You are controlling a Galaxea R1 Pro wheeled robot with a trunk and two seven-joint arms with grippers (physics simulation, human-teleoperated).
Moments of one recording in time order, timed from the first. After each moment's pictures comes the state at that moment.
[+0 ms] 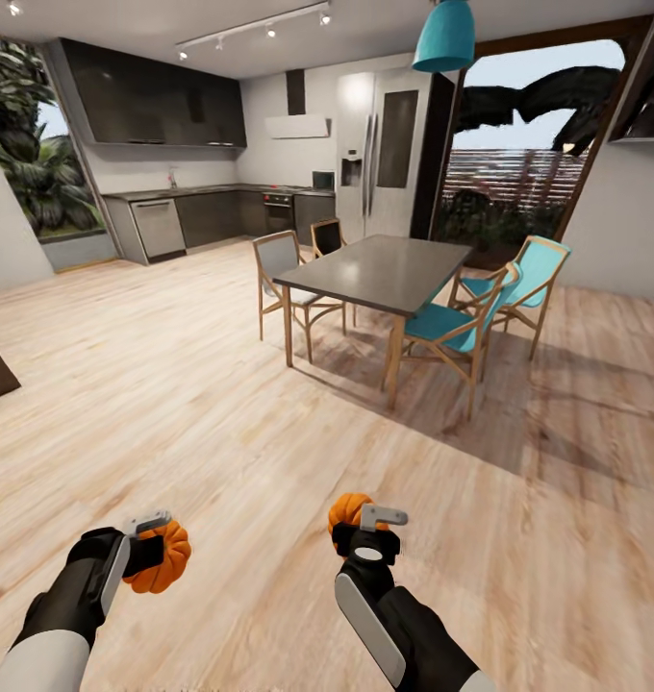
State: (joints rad) left arm -0.55 0.09 0.38 -0.84 -0.10 0.78 -0.04; right arm -0.46 0.17 0.58 -1.04 -0.57 0.35 -0.83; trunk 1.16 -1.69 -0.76
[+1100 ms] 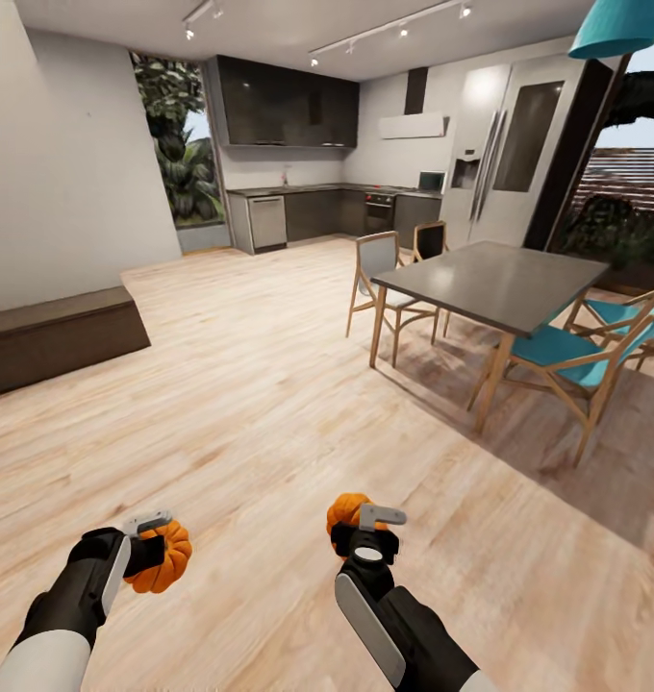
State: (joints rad) left arm -0.55 0.09 0.38 -0.84 -0.10 0.78 -0.04; right arm -0.46 0.17 0.58 -1.04 -0.57 0.35 -0.81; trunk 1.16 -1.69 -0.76
